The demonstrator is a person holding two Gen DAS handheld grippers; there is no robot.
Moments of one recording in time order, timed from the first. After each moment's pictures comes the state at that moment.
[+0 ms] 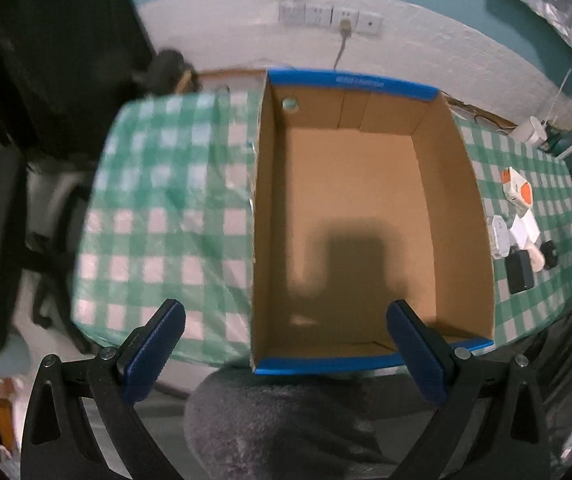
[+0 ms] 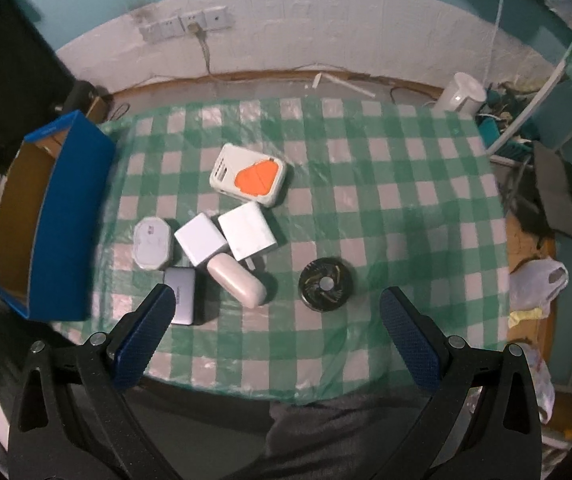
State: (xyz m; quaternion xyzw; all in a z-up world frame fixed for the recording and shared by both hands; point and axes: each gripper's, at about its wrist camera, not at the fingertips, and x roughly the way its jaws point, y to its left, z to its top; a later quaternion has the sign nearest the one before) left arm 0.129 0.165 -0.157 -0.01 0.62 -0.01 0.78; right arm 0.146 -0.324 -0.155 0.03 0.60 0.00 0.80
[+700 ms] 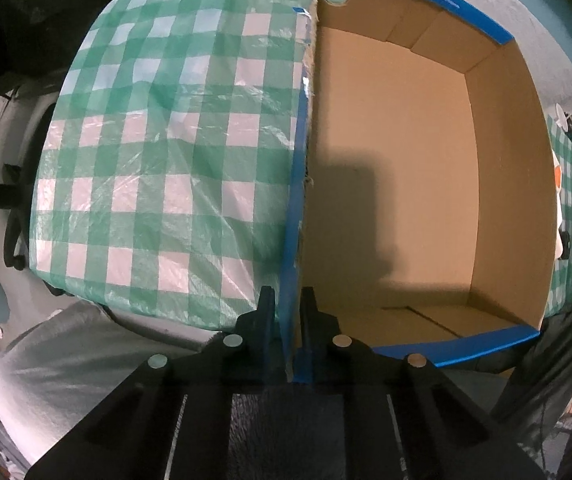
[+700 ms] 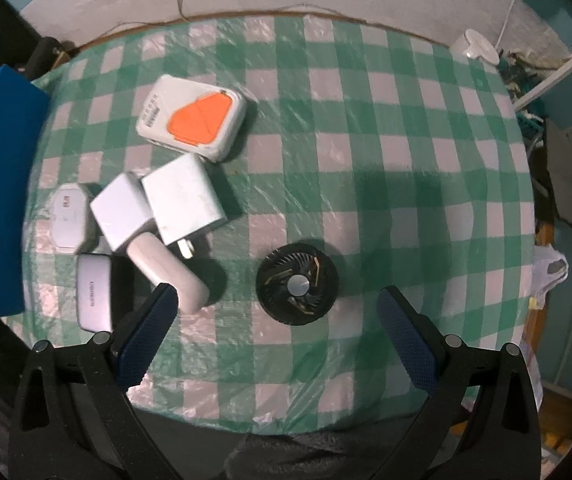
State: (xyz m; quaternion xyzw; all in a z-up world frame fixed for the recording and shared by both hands) left arm 0.138 0.194 -0.227 -0.05 0.72 0.00 0.69; right arm 0.179 -0.348 -0.248 0.02 0.68 -0.02 0.73
